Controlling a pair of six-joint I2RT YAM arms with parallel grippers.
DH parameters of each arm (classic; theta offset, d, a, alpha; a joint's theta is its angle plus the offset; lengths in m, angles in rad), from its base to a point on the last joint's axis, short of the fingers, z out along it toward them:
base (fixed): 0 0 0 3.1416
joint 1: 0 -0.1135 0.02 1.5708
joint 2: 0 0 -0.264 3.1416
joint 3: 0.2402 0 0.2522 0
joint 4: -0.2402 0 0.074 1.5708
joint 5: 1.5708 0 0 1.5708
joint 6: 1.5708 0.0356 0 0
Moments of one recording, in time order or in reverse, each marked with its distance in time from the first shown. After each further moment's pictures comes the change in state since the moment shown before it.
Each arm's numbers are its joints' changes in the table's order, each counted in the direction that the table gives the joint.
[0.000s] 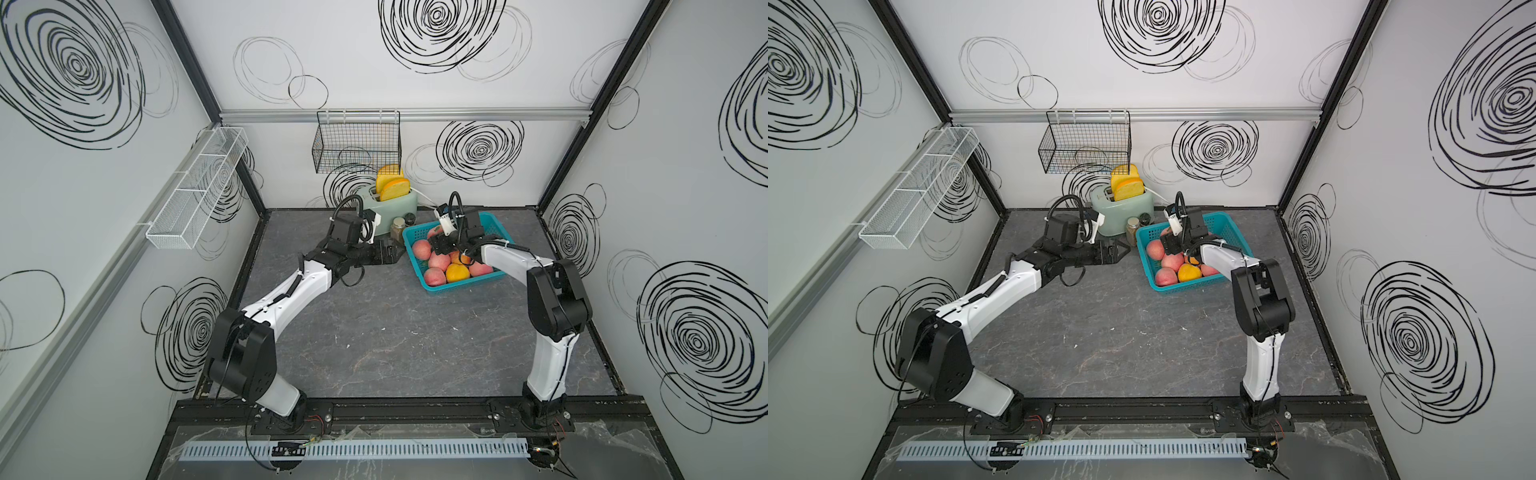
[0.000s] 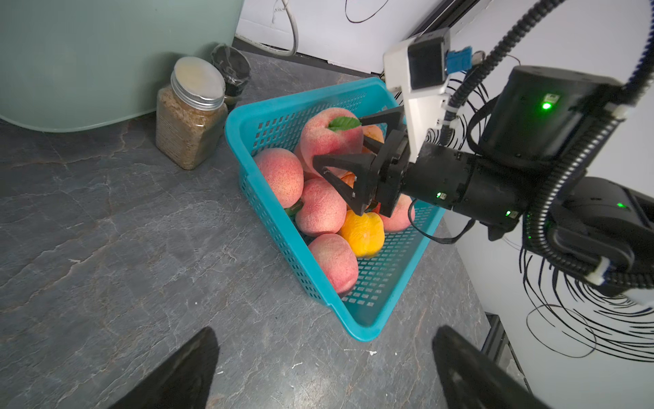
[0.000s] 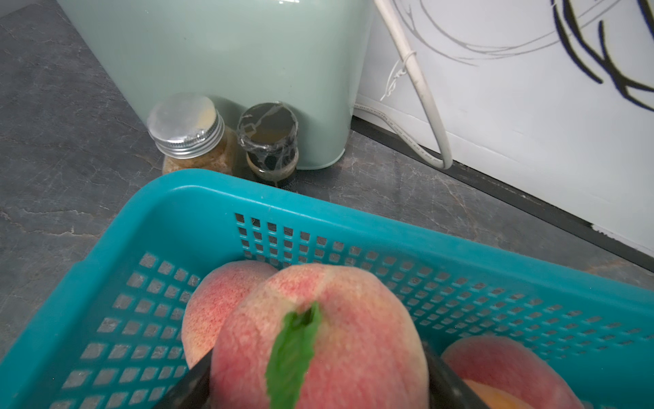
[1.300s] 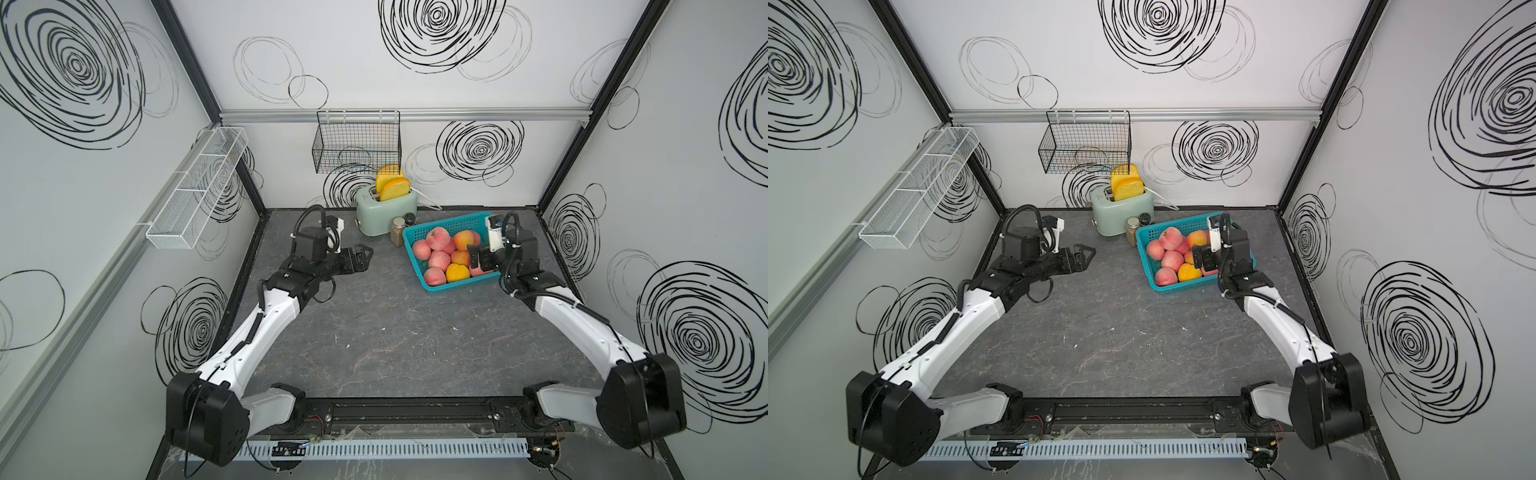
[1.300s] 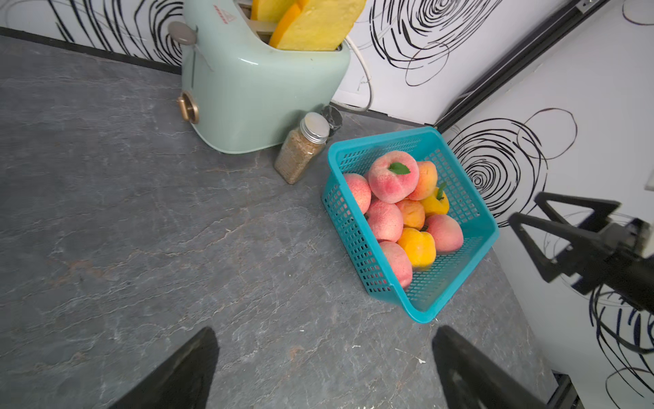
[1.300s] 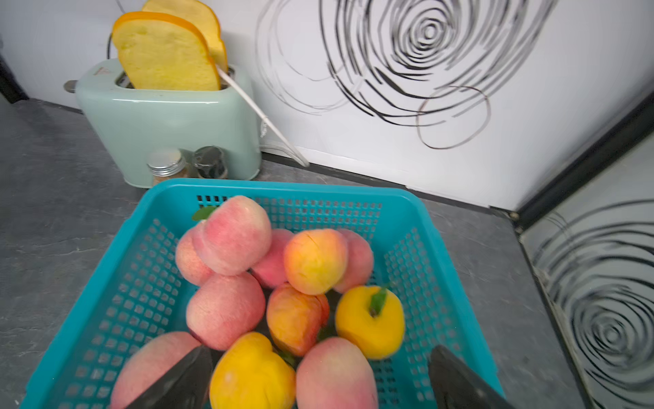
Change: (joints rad) left arm -0.161 -0.358 -0.220 -0.086 -0.150 0.049; right arm 0.119 -0.782 -0.570 0.048 0.184 0.111
